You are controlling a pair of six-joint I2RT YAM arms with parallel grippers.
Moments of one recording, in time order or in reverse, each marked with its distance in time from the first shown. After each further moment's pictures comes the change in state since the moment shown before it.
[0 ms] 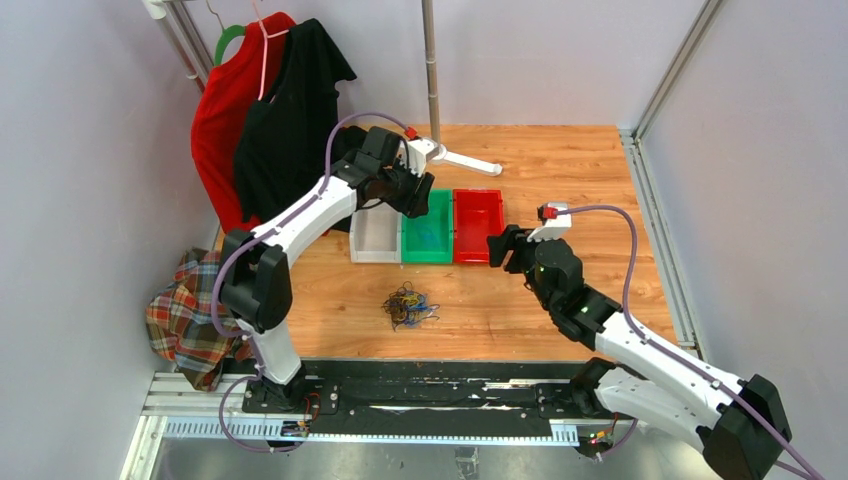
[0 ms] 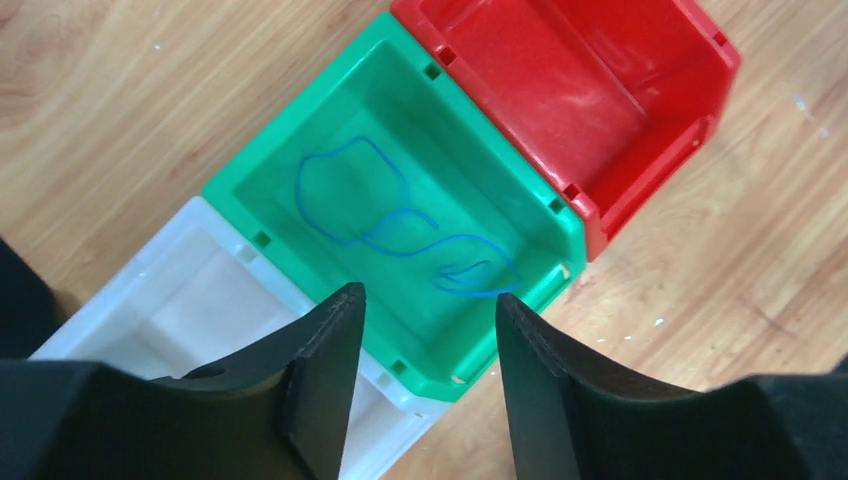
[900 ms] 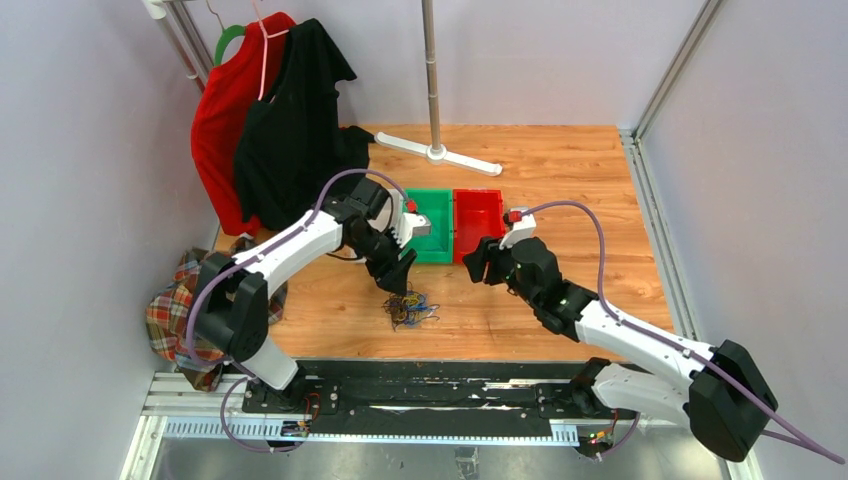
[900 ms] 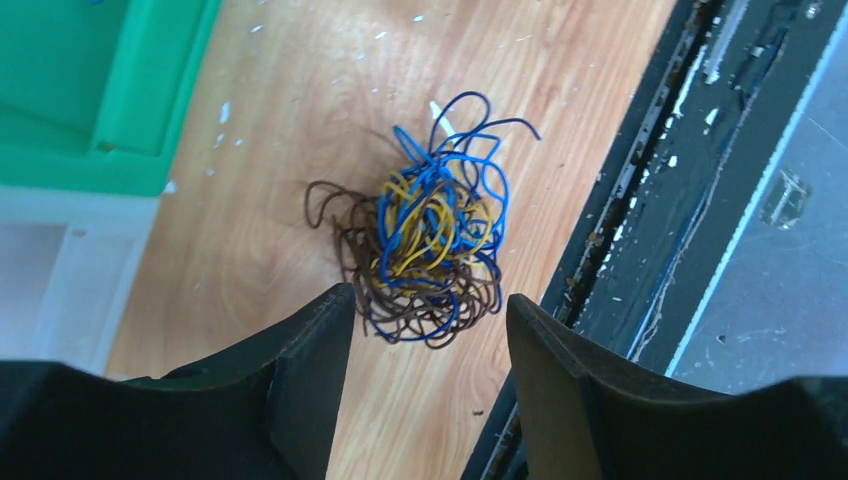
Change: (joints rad) left arm -0.011 -0.203 -0.356 -0.319 0.293 0.299; right arm 0.041 0.168 0.000 0.048 -0.212 0.003
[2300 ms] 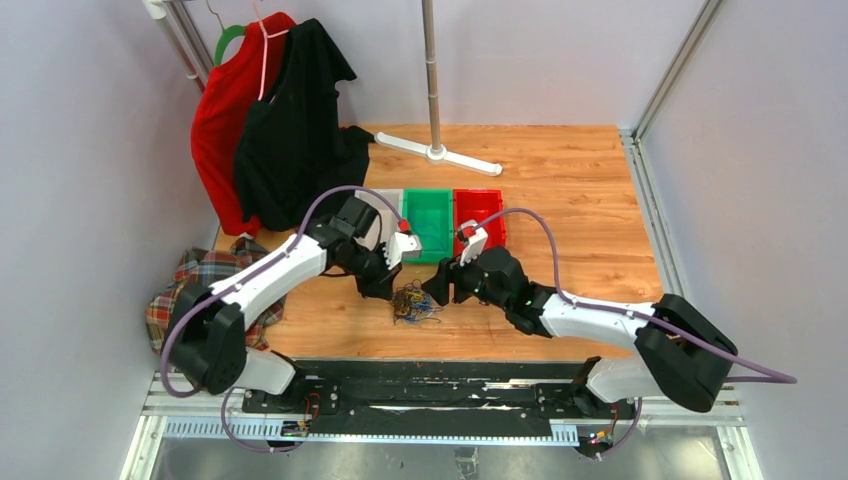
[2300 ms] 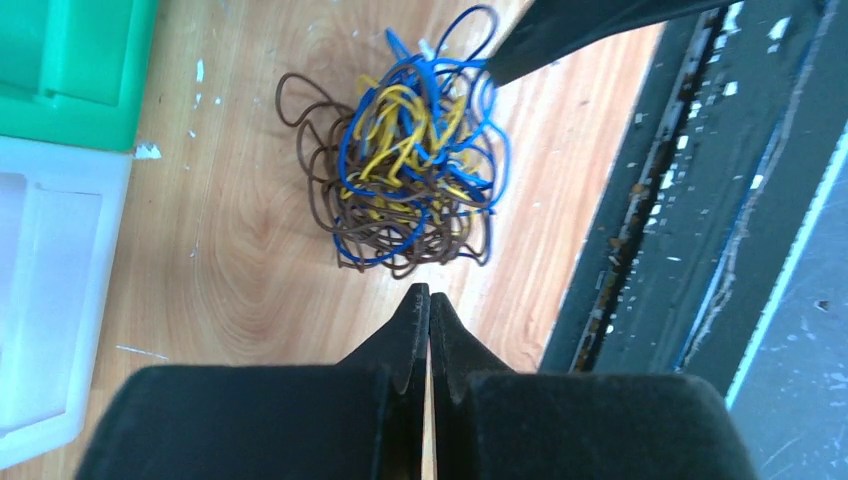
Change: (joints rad) left arm -0.016 -0.132 -0.192 0.083 -0.042 0.145; right arm 0.129 0.270 0.004 0.252 -0.257 0.001
